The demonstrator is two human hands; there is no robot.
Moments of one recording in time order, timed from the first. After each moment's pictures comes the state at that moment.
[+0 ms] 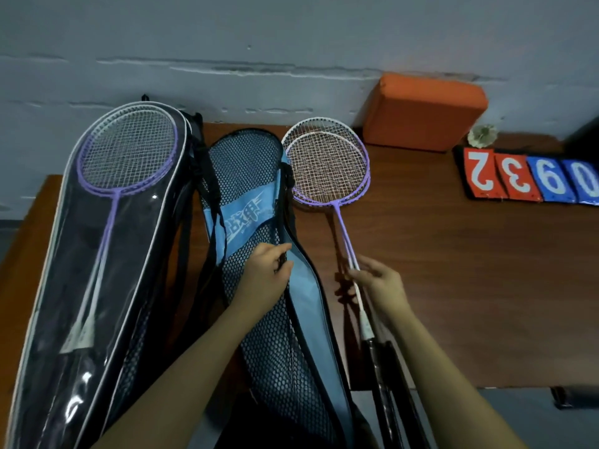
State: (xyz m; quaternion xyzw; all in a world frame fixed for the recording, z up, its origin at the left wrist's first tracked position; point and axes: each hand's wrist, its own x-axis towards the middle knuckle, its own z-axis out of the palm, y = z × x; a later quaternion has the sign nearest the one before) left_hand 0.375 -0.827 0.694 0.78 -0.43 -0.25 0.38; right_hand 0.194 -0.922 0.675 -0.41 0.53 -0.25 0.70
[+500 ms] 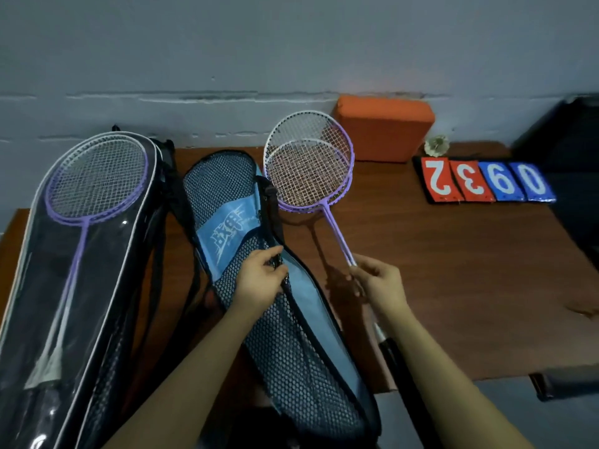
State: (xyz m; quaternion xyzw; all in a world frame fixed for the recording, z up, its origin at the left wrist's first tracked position) left_hand 0.347 -0.862 0.695 0.76 -0.30 -0.38 0.44; right_hand 0.161 -0.941 0.699 -0.47 0.53 -0.31 0.63
